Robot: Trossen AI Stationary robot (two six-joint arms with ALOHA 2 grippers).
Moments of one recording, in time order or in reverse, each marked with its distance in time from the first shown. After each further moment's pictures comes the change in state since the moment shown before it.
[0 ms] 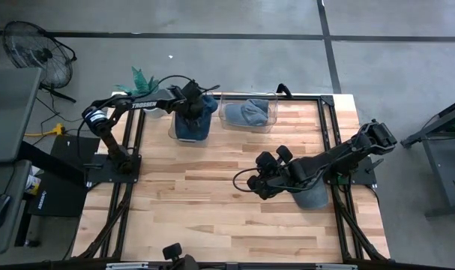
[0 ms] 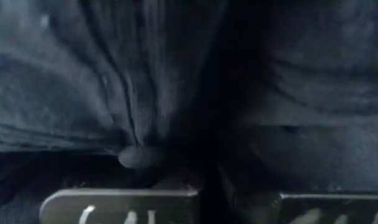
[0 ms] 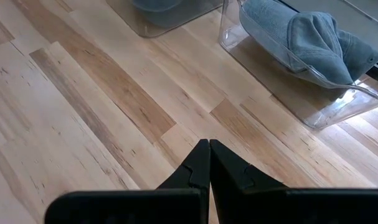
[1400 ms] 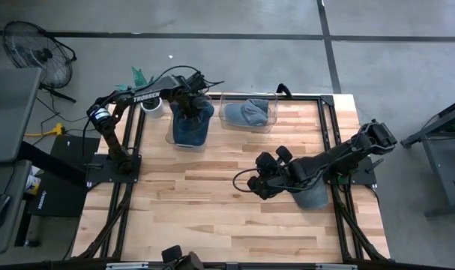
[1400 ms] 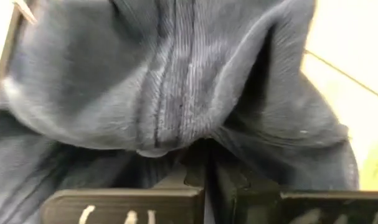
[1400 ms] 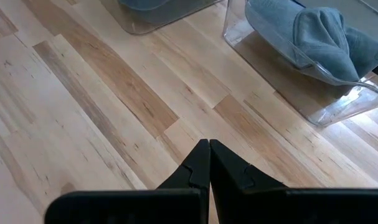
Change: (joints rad) left arm -0.003 0.048 0.272 -0.415 0.072 -0.025; right arm 0.000 0.000 0.000 0.000 -0.024 -0.011
